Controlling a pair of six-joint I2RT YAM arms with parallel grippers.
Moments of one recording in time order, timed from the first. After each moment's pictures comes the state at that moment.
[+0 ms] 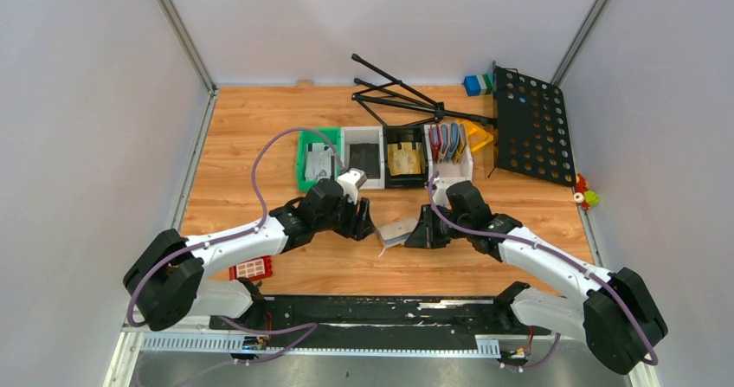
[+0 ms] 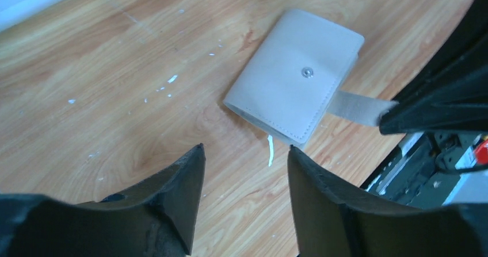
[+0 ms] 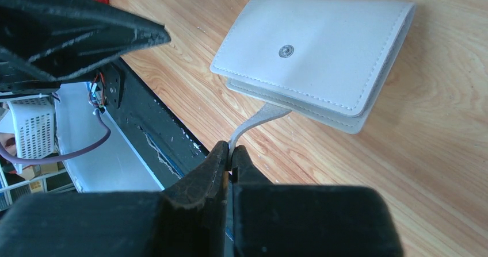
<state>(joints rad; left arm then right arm) -0.82 1.27 0.62 0.01 0.12 -0.45 0.62 1.08 0.52 -0.20 -0.47 0.57</state>
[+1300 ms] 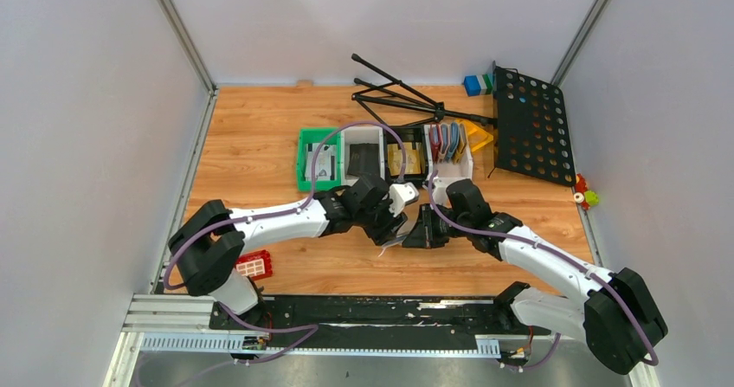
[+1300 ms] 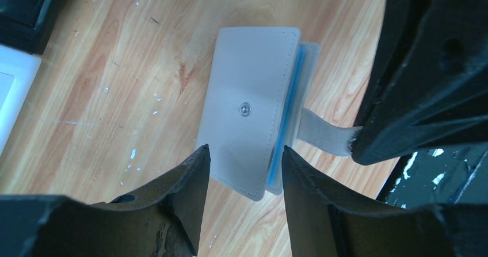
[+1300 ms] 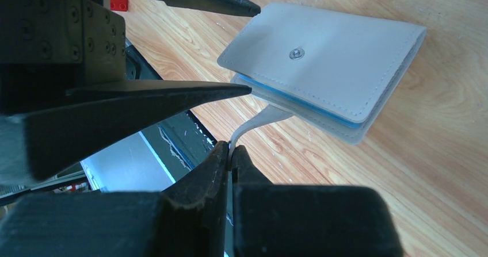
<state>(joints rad) -0.98 1.55 0.94 -0.20 0.16 0.01 0.62 1.08 0.53 -0.20 -0.53 0.58</state>
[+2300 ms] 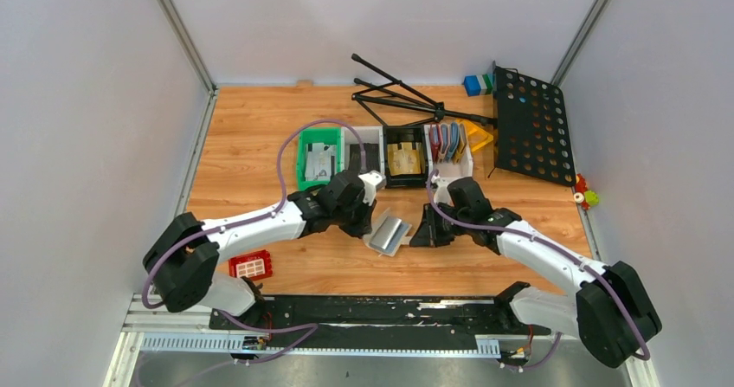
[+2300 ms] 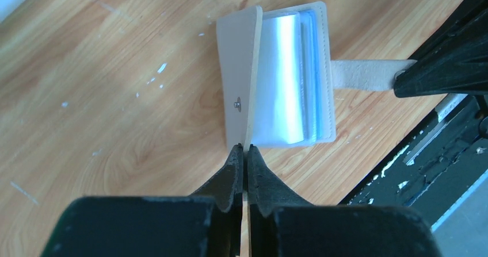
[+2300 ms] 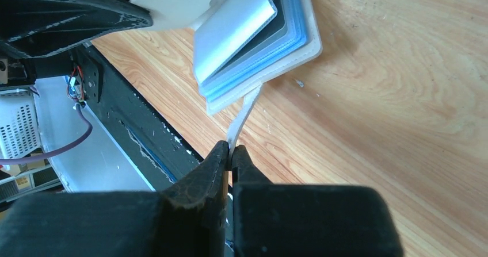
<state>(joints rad) -0.88 1.43 0.85 -0.27 0.13 -0.27 0.56 1.11 0.54 -0.27 -0.49 0.49</state>
